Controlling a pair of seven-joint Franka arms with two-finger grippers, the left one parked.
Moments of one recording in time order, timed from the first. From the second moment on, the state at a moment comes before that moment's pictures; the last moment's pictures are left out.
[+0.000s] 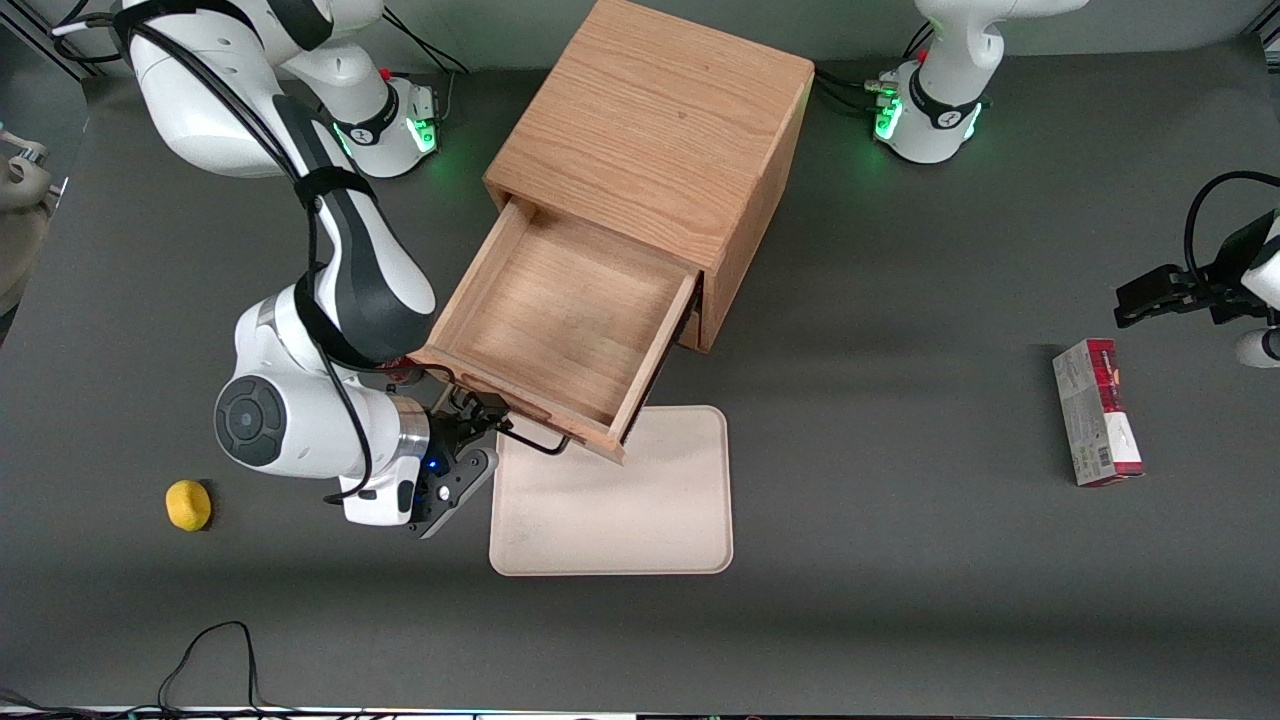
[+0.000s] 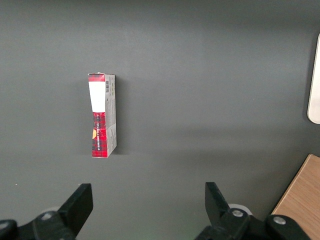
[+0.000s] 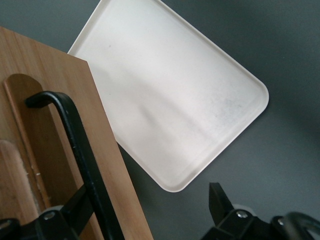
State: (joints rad) arm 0.27 0.69 0.09 -1.17 0.23 1.81 -0.42
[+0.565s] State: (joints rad) arm 0.25 0.70 0.09 -1.14 0.23 1.81 -0.42
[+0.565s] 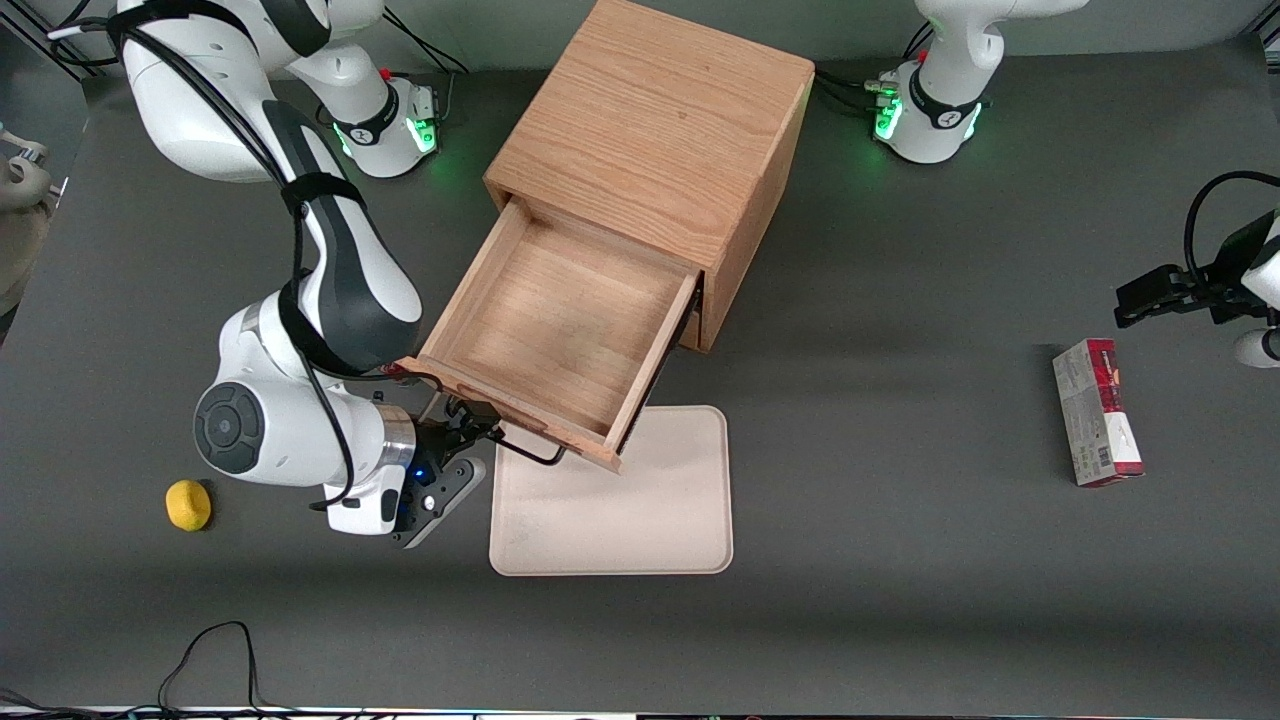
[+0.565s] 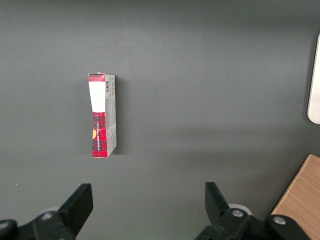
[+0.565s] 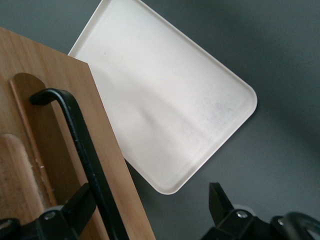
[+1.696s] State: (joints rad) arm 0.17 0.71 0.10 -0.99 0.23 1.65 -0.43
